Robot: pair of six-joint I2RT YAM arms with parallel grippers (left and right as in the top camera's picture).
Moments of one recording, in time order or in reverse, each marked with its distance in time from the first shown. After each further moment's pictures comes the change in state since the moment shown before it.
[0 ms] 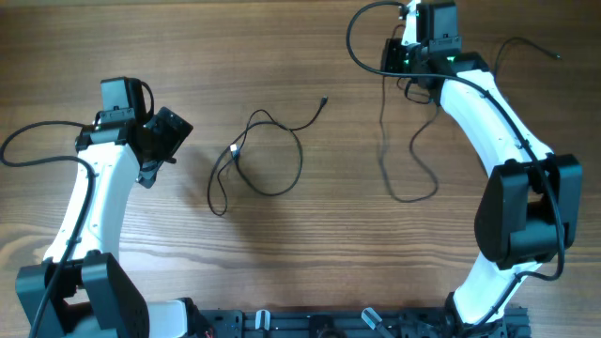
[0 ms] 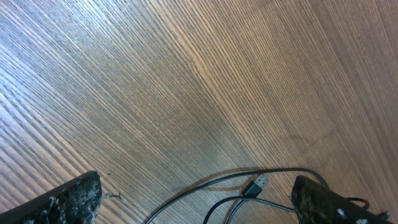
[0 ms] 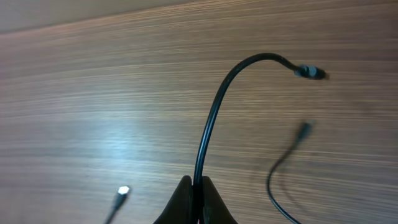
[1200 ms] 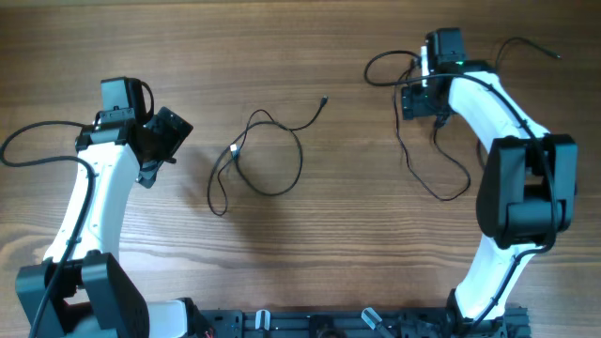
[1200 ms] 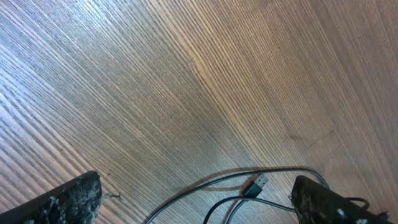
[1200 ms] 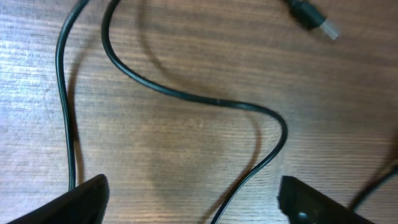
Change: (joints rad) left arm 0.000 0.000 0.000 0.000 0.000 0.000; right arm -0.111 0.111 -0.038 -0.294 0.213 -0.269
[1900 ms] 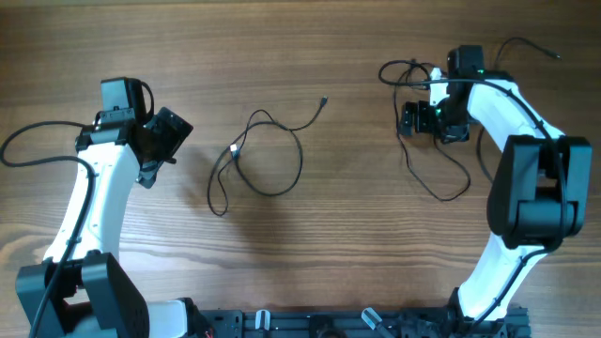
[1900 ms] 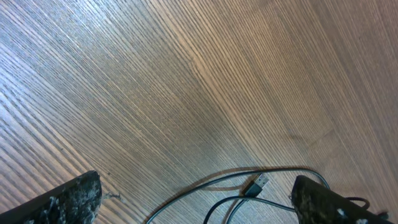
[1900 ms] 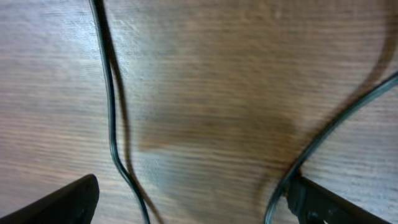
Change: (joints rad) left arm 0.000 0.000 0.000 0.001 0.000 0.000; right arm -0.070 -0.012 -0.098 -0.063 -0.336 0.066
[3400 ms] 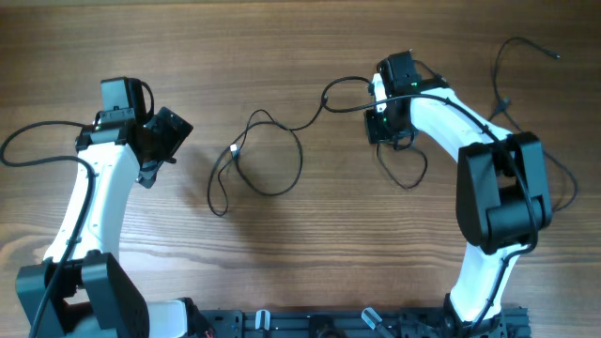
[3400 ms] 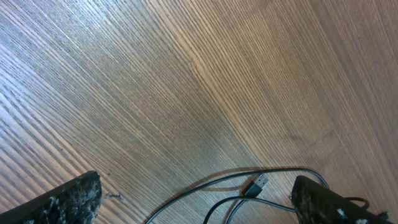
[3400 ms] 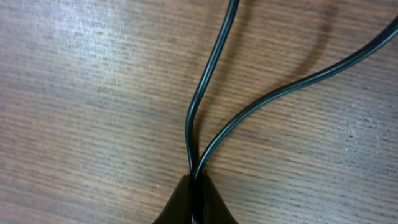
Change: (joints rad) left arm 0.000 0.000 0.000 -0.001 0.000 0.000; right arm 0.261 0.019 -0.009 0.057 0.128 0.041
